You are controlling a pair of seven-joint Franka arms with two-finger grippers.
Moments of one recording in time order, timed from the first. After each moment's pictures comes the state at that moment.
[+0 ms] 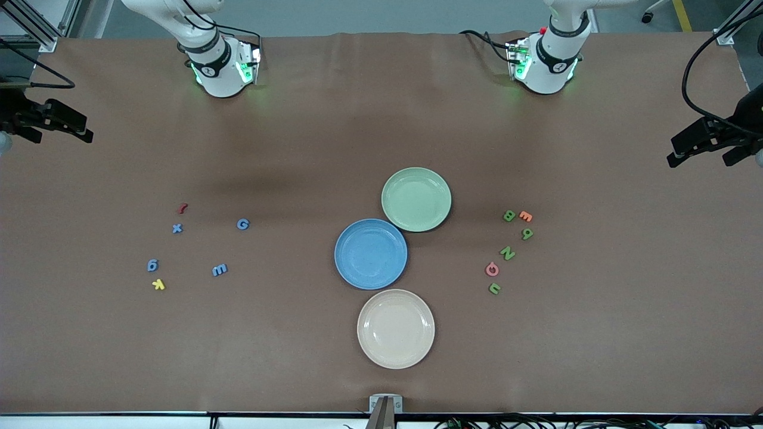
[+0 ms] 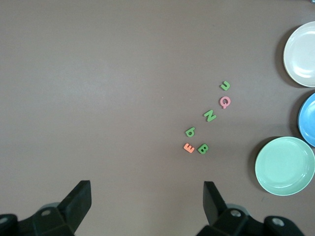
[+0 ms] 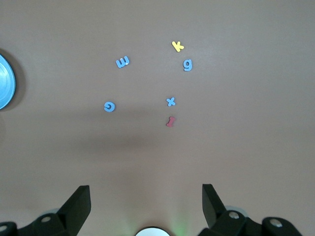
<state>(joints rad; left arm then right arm) 0.03 -0.01 -0.05 -1.55 -0.03 1.61 -0.03 -0.01 -0.10 -0.06 -1.67 0.01 1.49 -0.05</state>
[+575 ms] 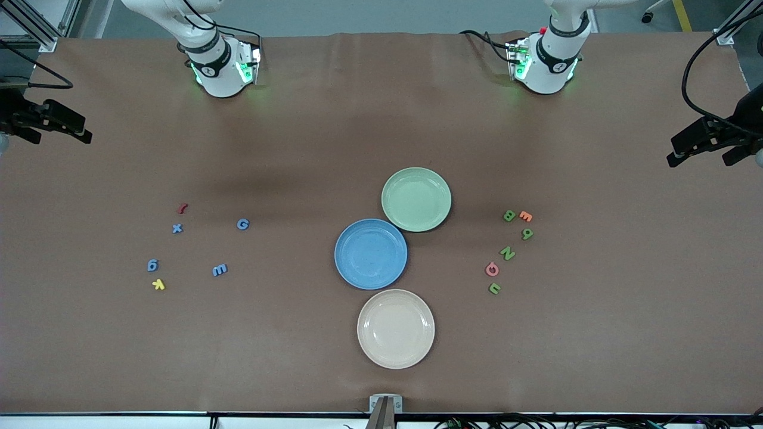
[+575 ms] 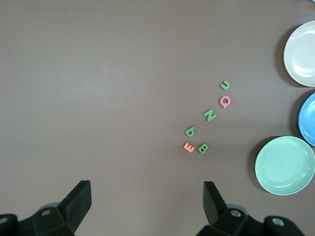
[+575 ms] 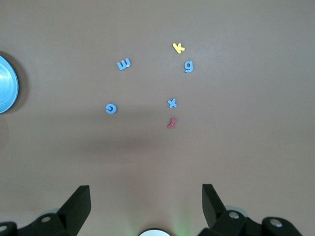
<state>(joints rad) 0.03 -0.01 -0.05 -1.55 -0.03 1.60 -0.04 -0.01 -0.10 -0.07 -1.67 0.02 1.50 -0.05</state>
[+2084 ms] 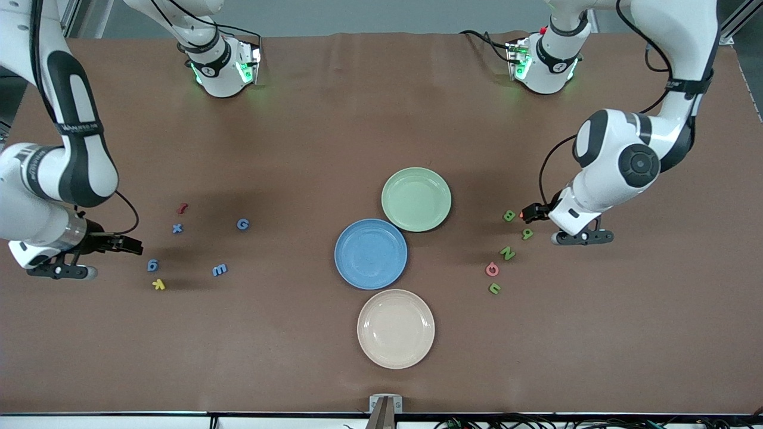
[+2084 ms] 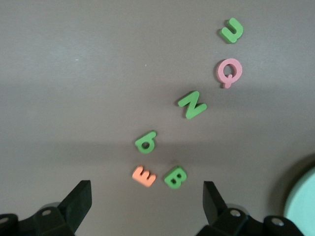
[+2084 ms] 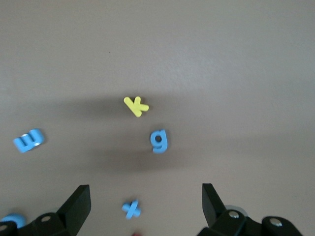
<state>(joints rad) -0.06 0.26 -0.16 -2.12 -0.04 2.35 -0.21 -0.10 0.43 -0.08 -1.84 0.02 2.26 -0.16</state>
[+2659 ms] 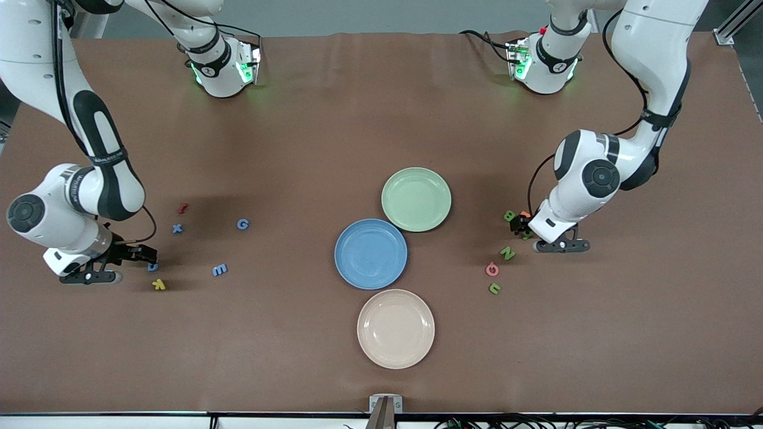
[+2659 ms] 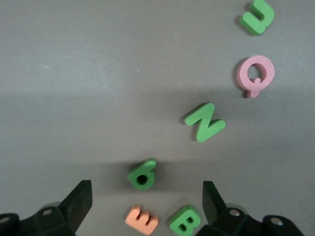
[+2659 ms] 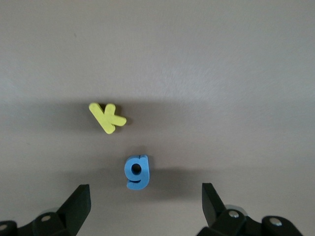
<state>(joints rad) -0.09 0.41 -0.16 -2.15 0.08 2.55 -0.29 -0.13 0.56 -0.08 -1.91 0.02 2.52 -0.25</state>
